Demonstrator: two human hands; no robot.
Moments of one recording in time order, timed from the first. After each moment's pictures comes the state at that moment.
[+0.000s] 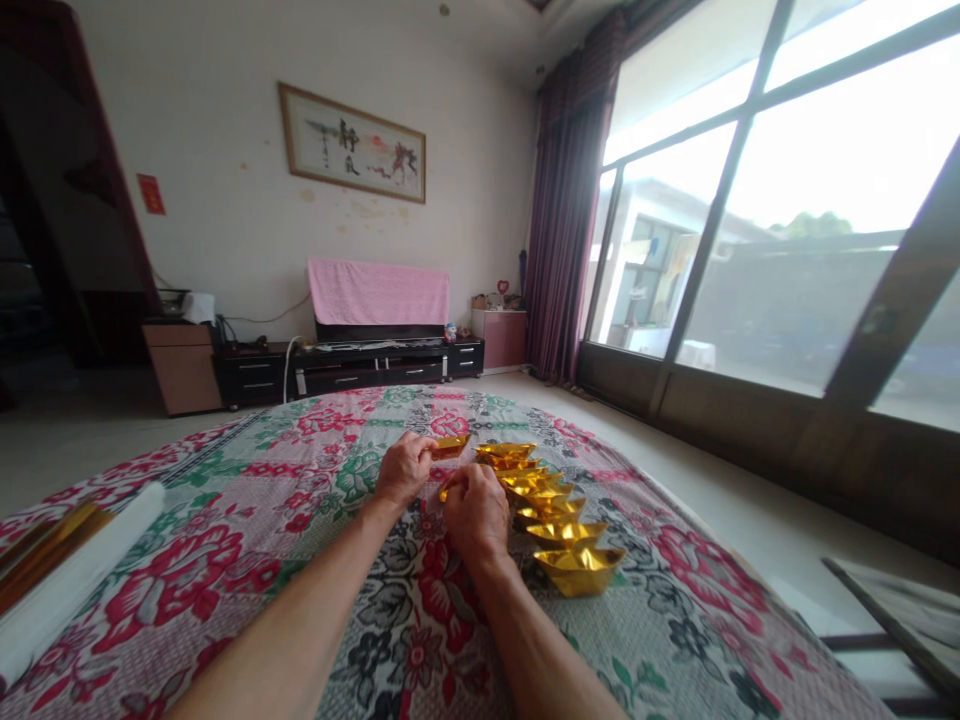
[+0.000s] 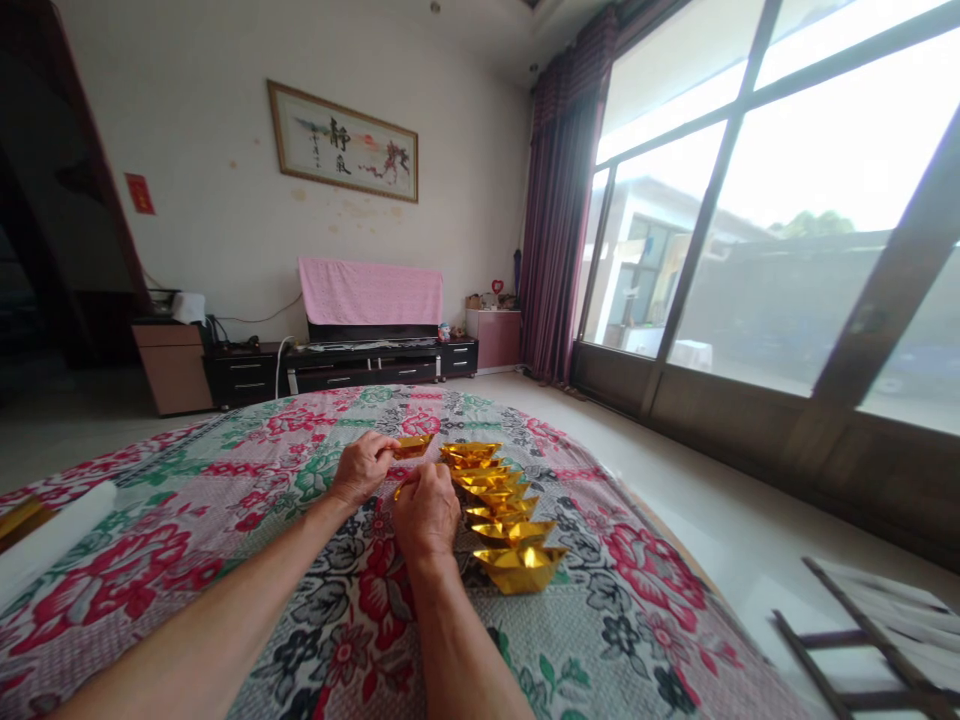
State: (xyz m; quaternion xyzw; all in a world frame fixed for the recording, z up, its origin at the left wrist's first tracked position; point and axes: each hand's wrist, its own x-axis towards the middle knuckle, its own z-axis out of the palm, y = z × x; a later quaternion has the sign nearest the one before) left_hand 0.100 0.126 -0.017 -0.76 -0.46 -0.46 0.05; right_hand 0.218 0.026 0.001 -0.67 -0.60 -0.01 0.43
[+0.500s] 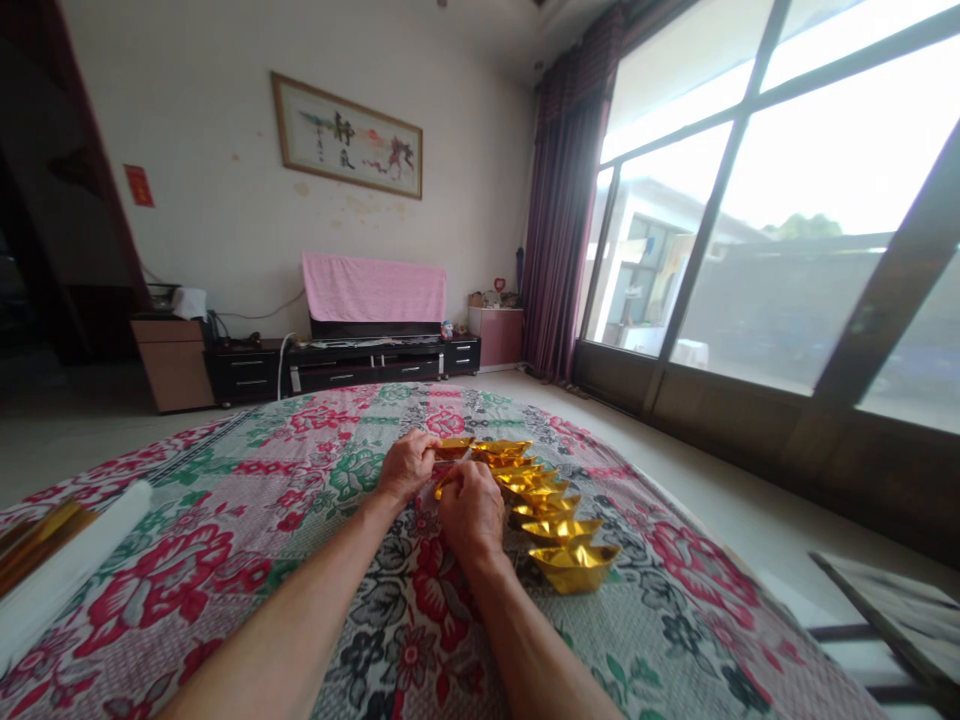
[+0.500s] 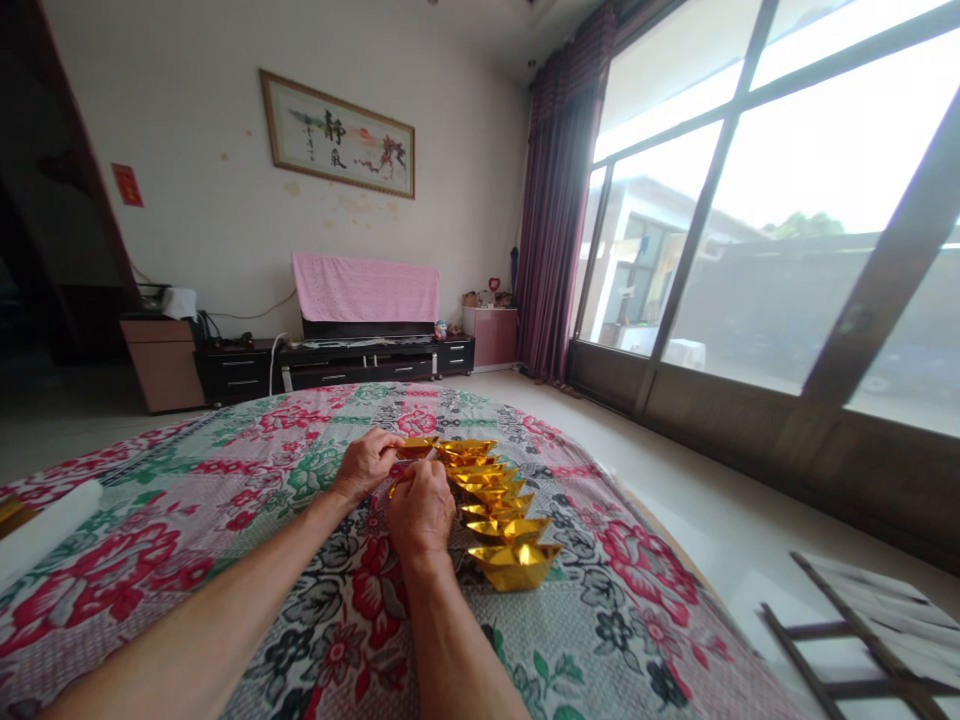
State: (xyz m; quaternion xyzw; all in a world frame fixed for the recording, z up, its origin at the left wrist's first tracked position) left_hand 0.108 0.127 -0.015 -0.78 -0.44 -0.44 0.02; right_hand 0.218 0.026 -0.001 -0.67 -0.60 0.00 0.44
